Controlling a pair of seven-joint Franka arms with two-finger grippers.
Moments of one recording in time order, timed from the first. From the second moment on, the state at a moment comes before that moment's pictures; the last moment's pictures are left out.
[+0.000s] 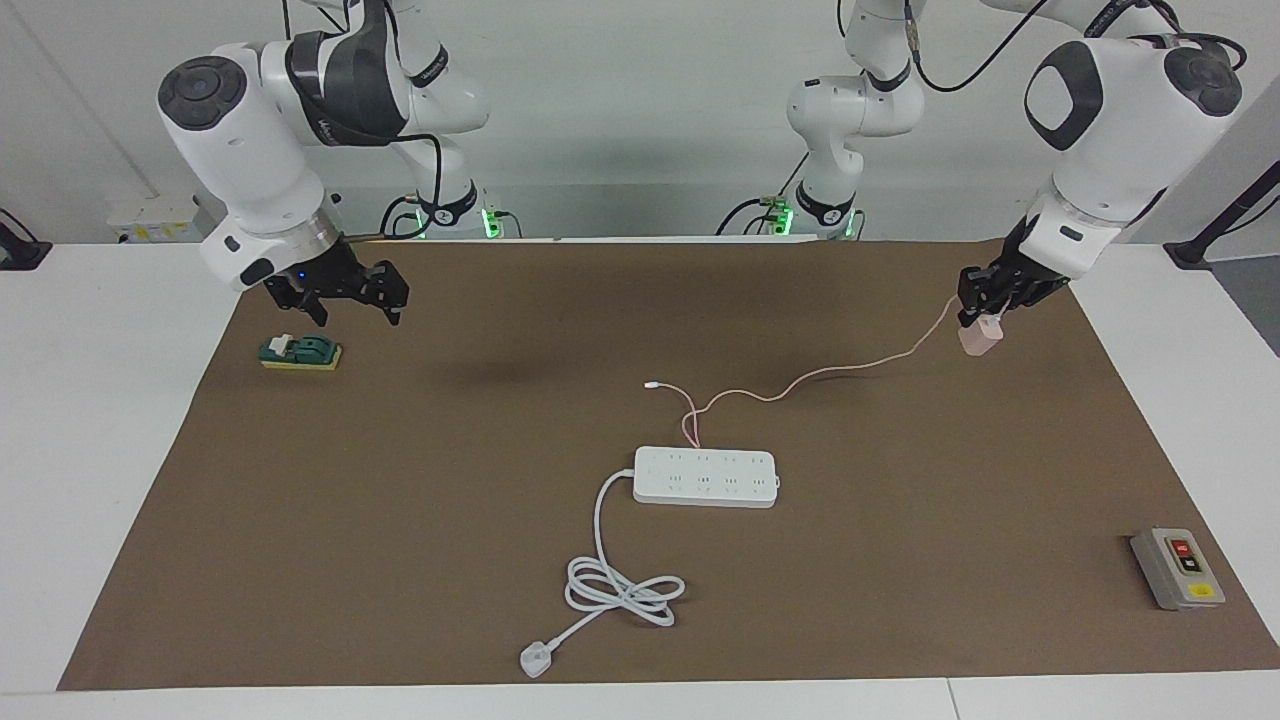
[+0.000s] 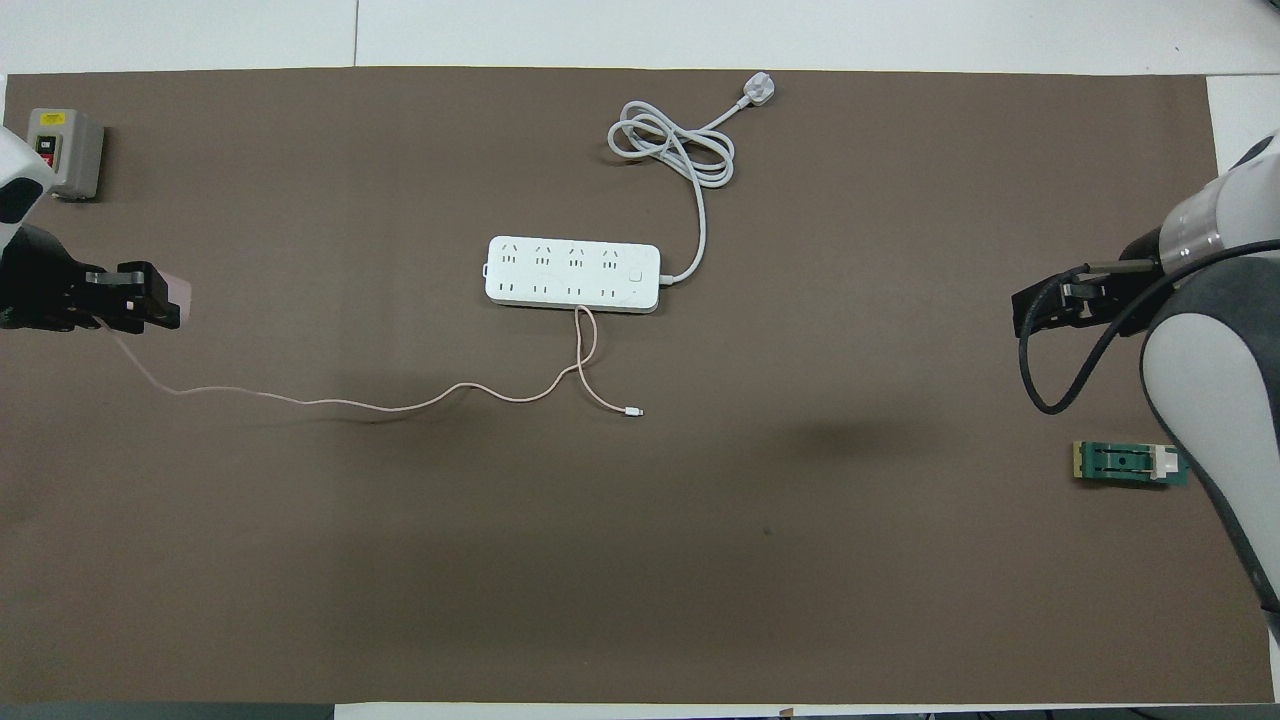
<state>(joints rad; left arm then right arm) -0.08 0.02 0.06 -1.72 -0.07 1.69 -0.06 0.06 0.02 -0.03 -1.74 0.01 1.65 0.05</state>
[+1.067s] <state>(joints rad) -0.07 0.00 0.05 -1.72 -0.02 1.69 -0.79 0.08 -0.01 -0.12 -1.74 0.01 1.68 0.05</state>
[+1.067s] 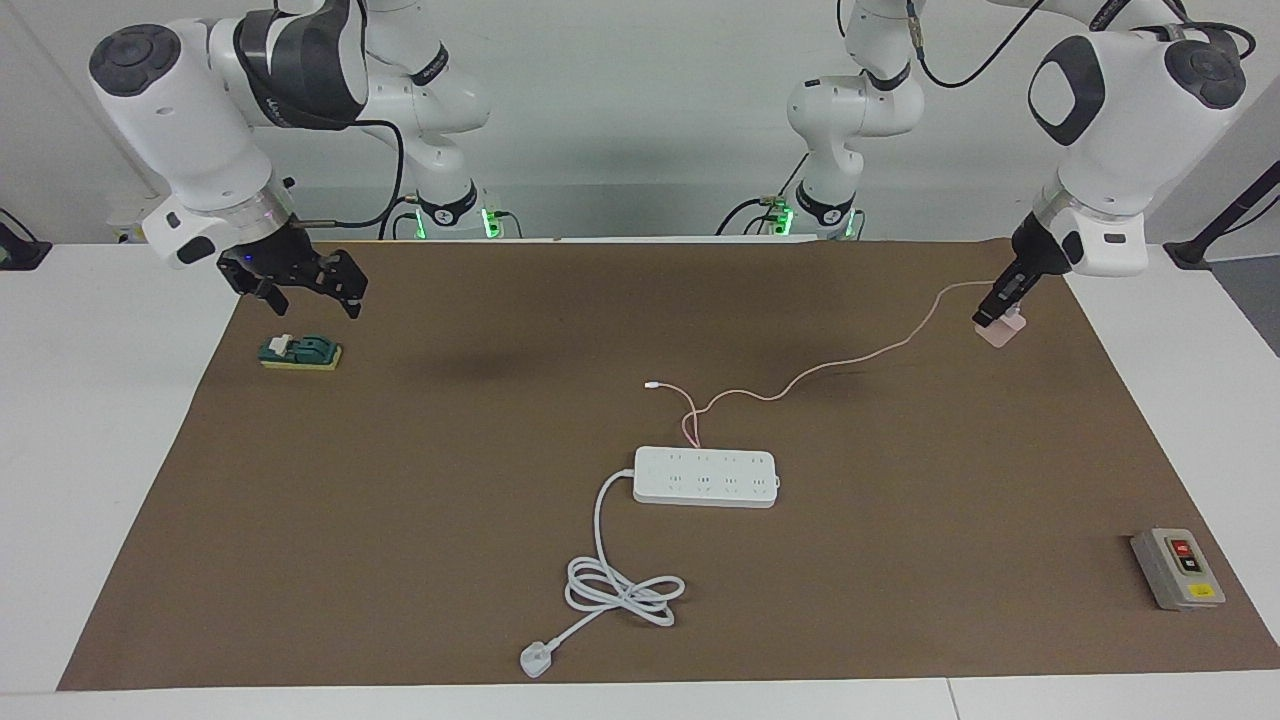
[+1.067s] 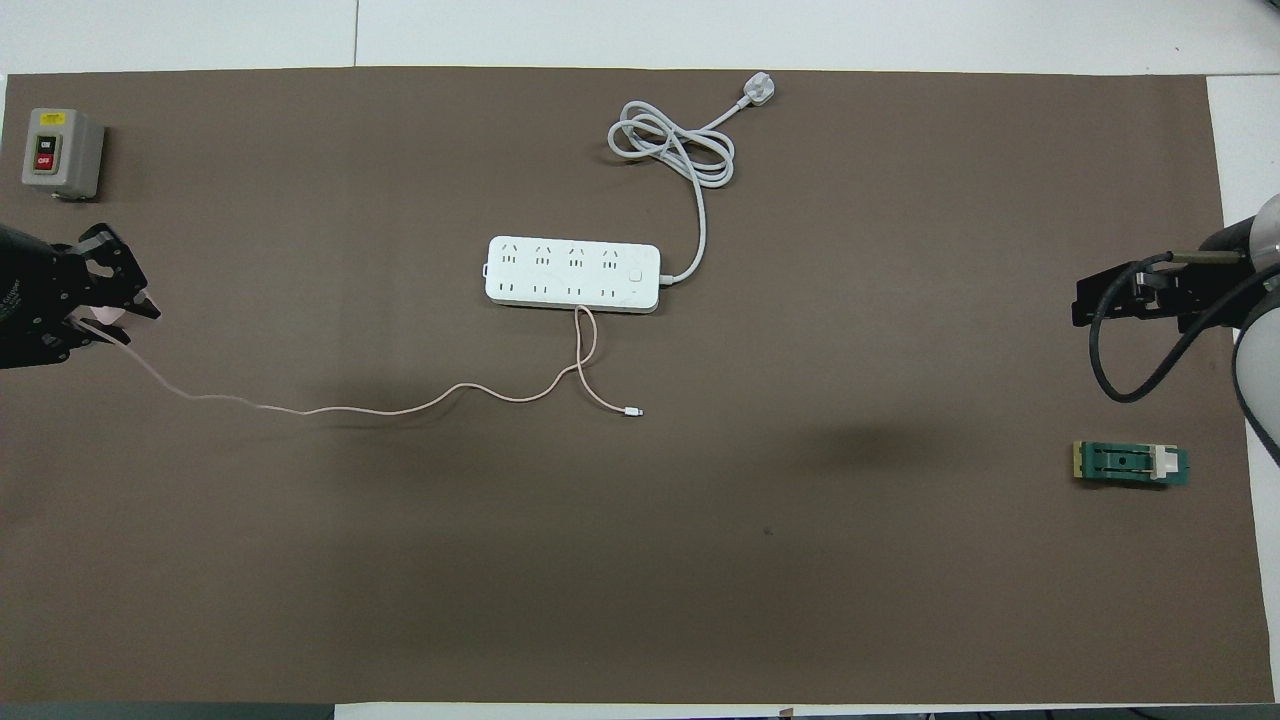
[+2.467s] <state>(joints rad) -0.45 0.18 0.03 -1.80 -0.03 1.98 -1.85 0.08 -0.02 -0.12 -1.74 0.01 1.68 0.05</state>
